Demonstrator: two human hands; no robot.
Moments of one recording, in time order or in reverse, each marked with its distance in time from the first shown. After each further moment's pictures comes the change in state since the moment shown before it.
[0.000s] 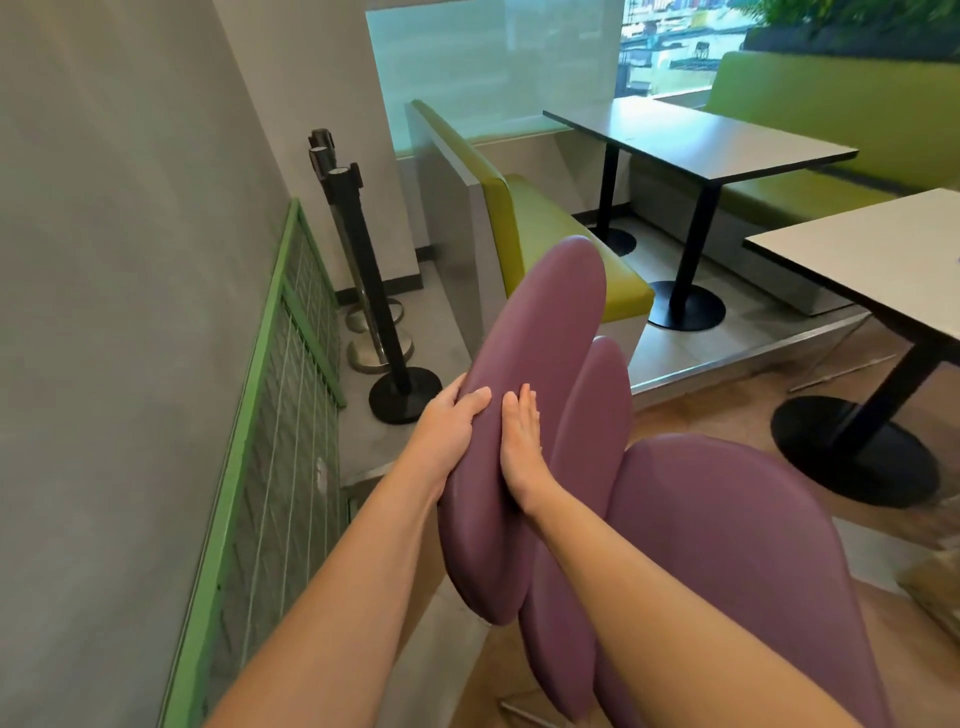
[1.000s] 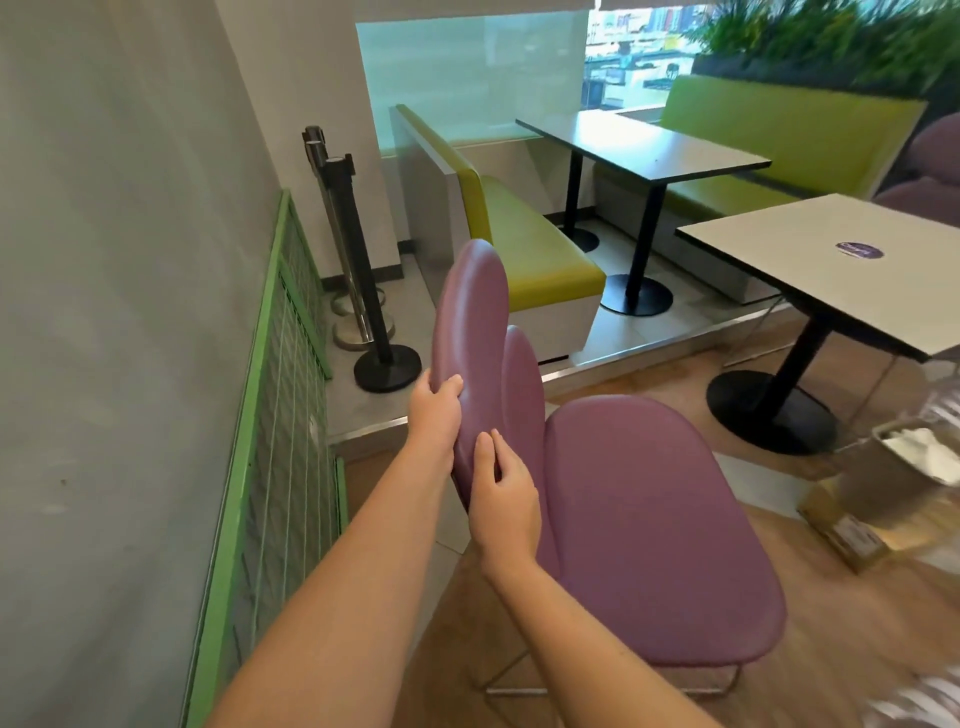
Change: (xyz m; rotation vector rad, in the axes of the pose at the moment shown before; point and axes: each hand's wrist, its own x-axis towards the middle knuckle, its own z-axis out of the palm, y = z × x) left_hand -0.198 -0.038 0.039 -0.135 0.282 -0.018; right_hand -0.289 0.041 -0.009 -0.062 0.306 -0.069
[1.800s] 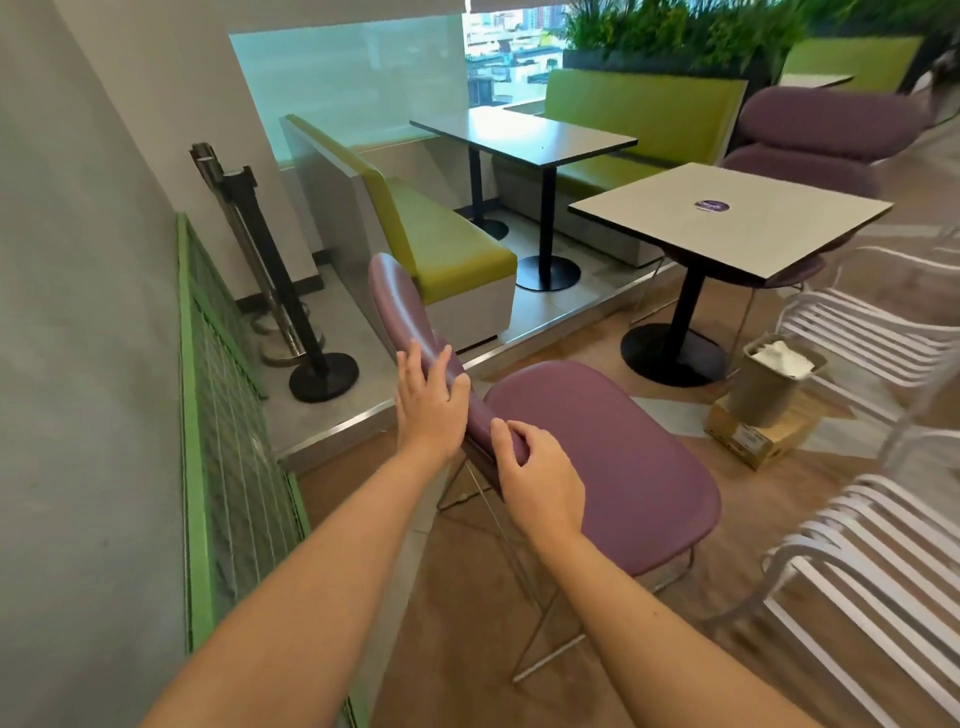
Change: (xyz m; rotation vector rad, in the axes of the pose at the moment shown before) left_hand -0.082 -0.044 0.004 0.704 -0.200 0.593; right_hand -0.086 0.017 -0.099 -0.346 0.234 -0.099
